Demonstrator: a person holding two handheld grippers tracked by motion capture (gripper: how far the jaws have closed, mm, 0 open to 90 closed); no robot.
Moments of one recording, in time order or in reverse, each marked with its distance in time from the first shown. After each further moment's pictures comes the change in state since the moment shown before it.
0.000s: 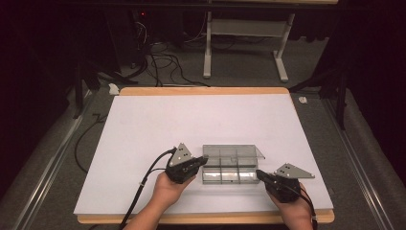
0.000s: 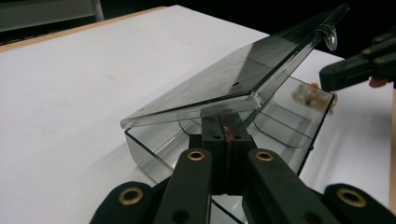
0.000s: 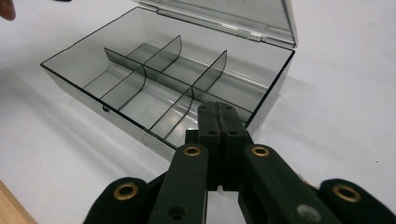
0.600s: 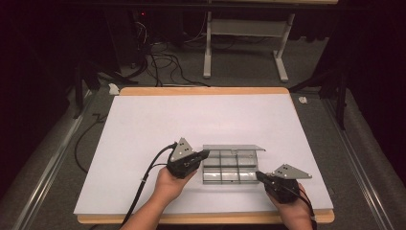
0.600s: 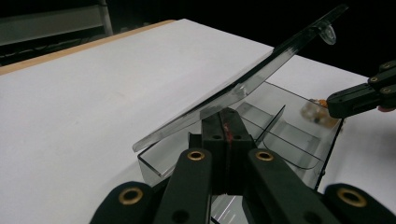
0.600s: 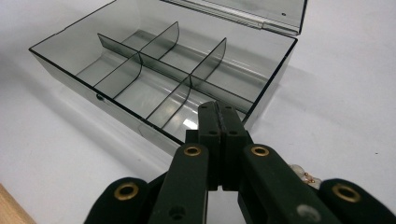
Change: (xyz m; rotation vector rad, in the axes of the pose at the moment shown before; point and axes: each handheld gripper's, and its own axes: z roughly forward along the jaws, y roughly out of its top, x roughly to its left) left arm 0.003 0.013 0.002 -0.033 0.009 0.010; right arm 0.002 -0.002 0.003 0.037 -0.017 -0.013
